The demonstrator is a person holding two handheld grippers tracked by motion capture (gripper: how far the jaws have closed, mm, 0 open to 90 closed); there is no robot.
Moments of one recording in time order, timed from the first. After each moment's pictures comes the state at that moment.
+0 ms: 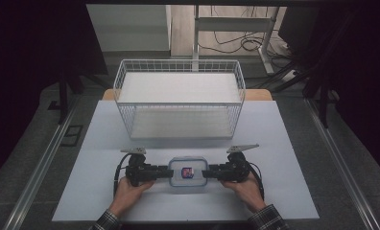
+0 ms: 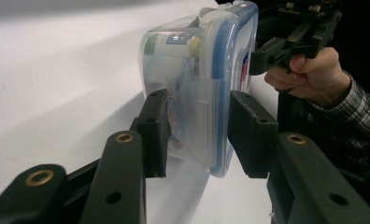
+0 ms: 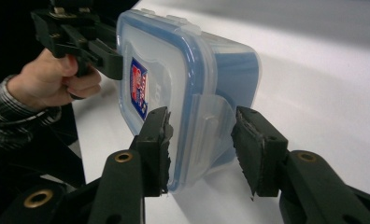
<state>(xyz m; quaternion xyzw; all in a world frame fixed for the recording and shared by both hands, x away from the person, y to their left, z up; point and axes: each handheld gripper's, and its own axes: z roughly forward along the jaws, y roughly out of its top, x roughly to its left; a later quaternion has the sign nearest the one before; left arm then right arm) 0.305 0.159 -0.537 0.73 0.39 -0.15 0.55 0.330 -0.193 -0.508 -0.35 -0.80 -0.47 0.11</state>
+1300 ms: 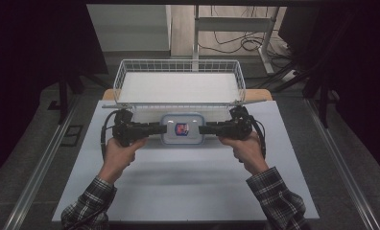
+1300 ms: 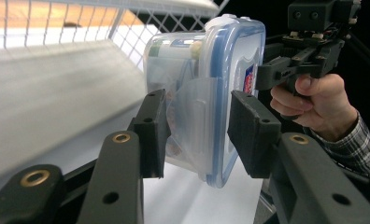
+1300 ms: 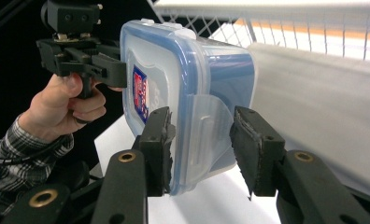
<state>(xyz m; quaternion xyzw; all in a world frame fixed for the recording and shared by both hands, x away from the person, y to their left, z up) 0.351 0.181 -0.403 0.70 0.40 -0.07 0.59 0.387 -0.170 -0.380 -0.34 -0.78 -0.52 0.08</state>
